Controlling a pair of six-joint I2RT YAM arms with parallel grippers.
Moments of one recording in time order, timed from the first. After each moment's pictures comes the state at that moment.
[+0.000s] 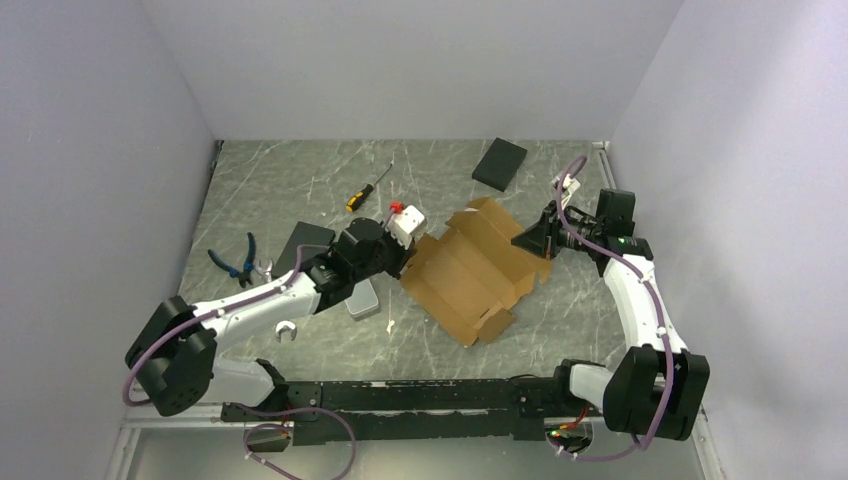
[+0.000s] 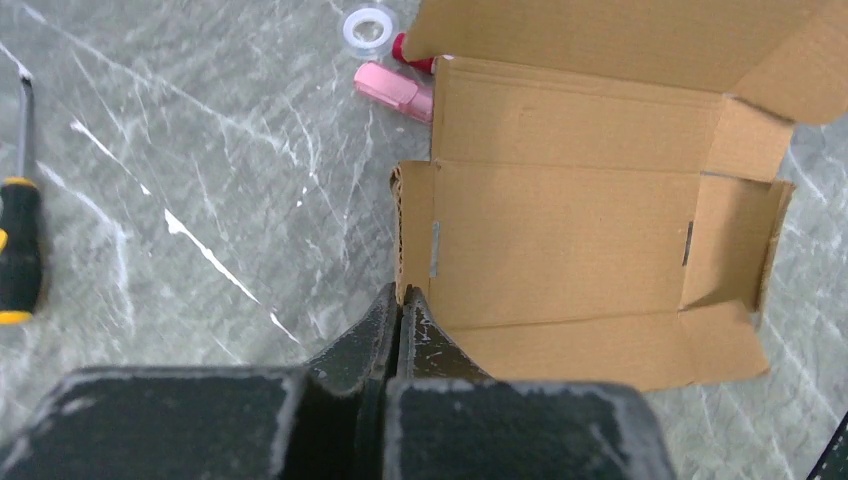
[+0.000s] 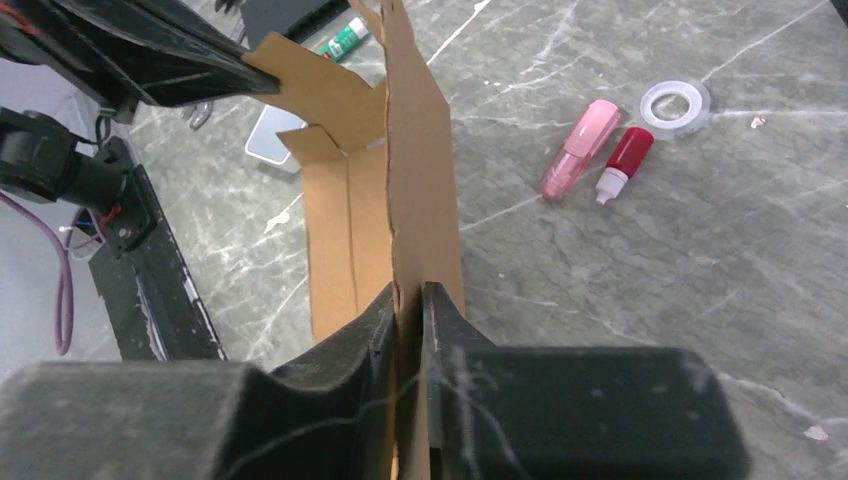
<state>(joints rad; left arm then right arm) -0.79 1.34 0.79 0.16 0.02 -0.01 -0.15 1.15 0.86 -0.43 -1.07 -0.25</state>
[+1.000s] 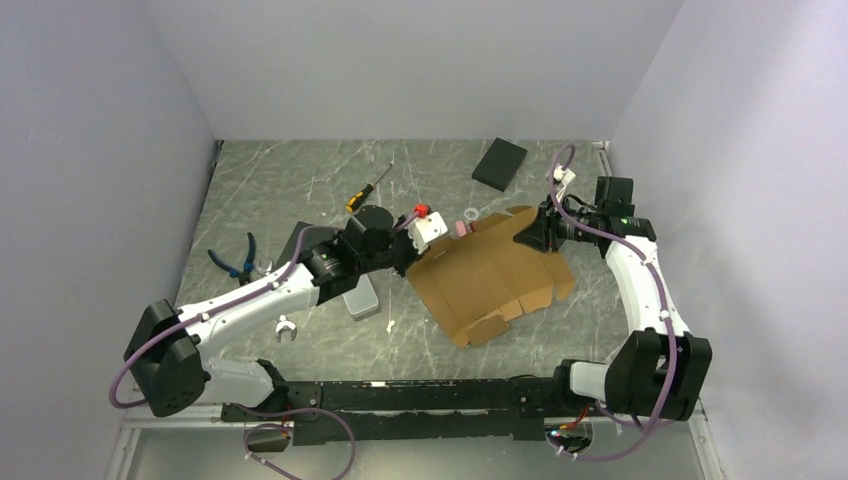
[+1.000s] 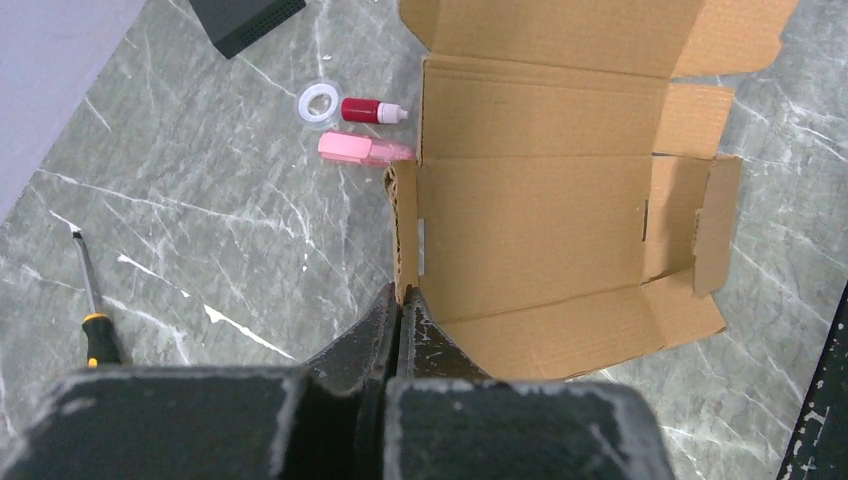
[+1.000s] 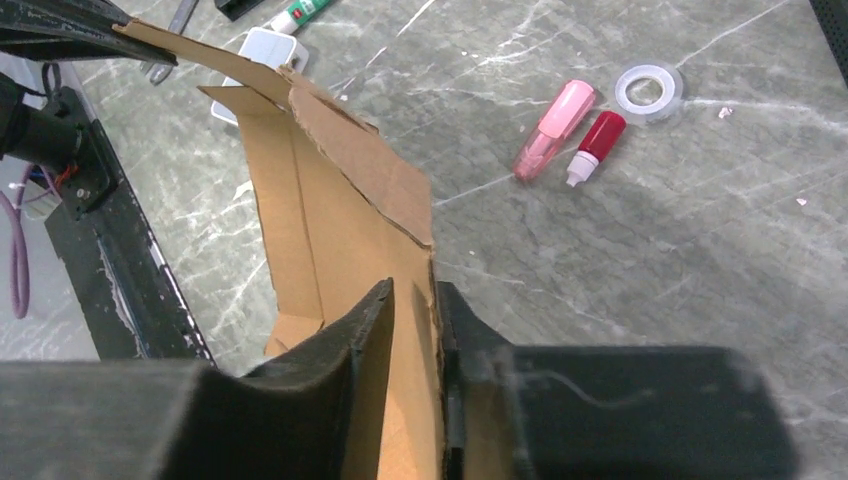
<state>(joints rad) -0.86 1.31 0.98 -0.07 0.13 0.27 -0.13 1.25 1.01 -0.64 -1.00 -0.43</state>
